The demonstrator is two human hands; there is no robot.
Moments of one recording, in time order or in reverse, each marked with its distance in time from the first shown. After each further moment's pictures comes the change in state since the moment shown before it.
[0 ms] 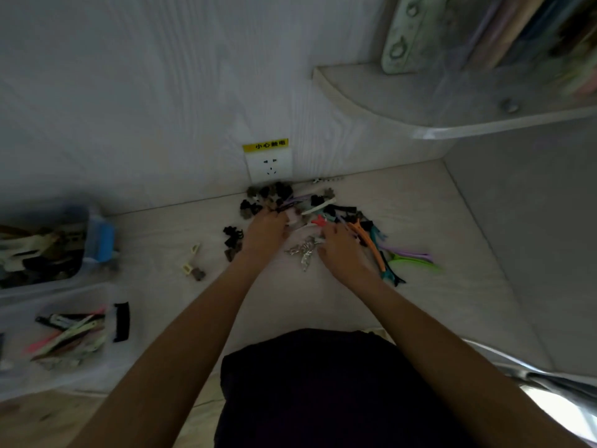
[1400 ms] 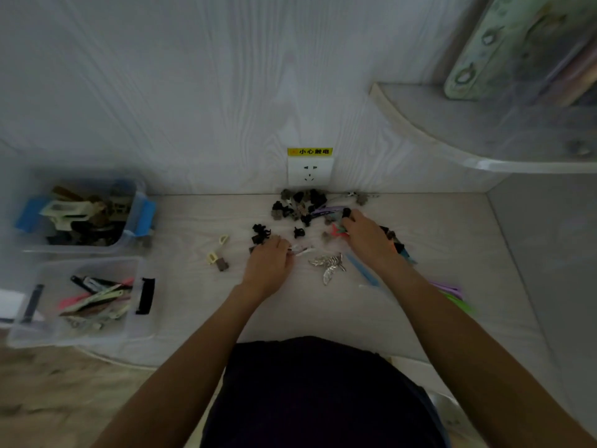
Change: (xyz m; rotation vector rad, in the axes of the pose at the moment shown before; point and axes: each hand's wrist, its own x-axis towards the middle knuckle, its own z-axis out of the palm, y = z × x) left_hand -0.061 -0.025 0.012 -0.144 0.075 -0.138; right_hand 0.065 0.012 -0.007 -0.165 -0.010 -0.348
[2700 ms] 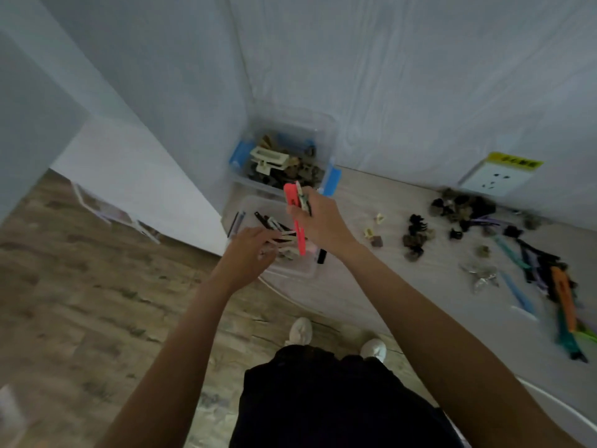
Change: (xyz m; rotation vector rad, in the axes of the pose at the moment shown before) left_hand -0.202 -0.222 -0.137 -0.107 0.069 -0.281; right_hand 0.012 -0.380 -0.012 0.764 -0.138 -0.263
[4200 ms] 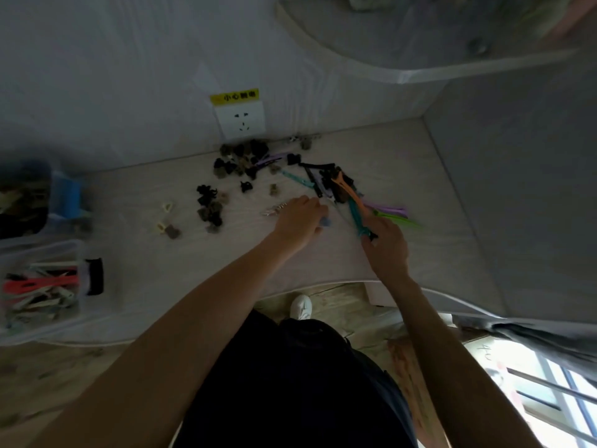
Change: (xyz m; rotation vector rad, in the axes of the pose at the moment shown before) left_hand 0.101 0.363 0.227 0.314 -0.313 0.741; right_hand -0.294 0.277 -0.209 -0.400 0.732 0.609
